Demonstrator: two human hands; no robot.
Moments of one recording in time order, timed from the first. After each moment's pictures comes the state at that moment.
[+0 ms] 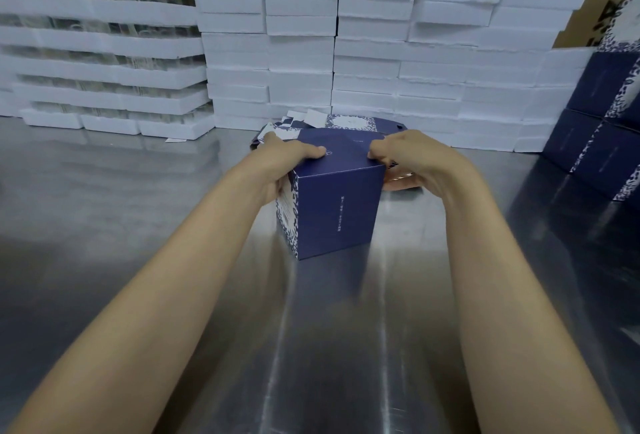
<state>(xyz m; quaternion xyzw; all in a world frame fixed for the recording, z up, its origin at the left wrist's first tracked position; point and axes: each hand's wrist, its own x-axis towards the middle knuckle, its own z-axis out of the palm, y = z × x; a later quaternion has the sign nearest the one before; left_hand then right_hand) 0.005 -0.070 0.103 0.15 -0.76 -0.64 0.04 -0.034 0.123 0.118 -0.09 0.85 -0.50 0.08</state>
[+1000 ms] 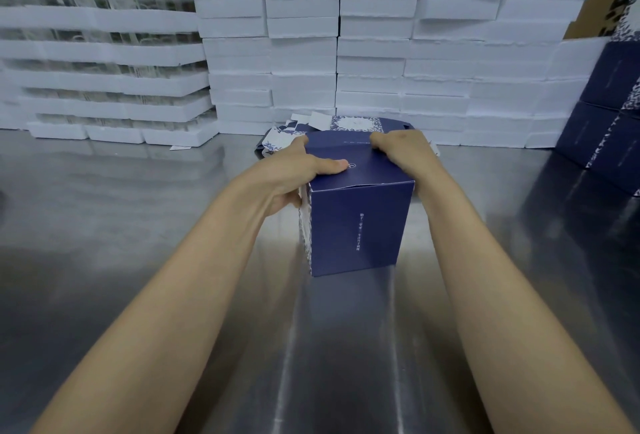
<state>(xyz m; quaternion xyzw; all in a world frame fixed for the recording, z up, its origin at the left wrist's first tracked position) -0.005 -0.072 0.095 0.05 -0.77 -0.64 -0.02 -0.064 0.098 0.103 -0.02 0.83 -0.55 -0.05</state>
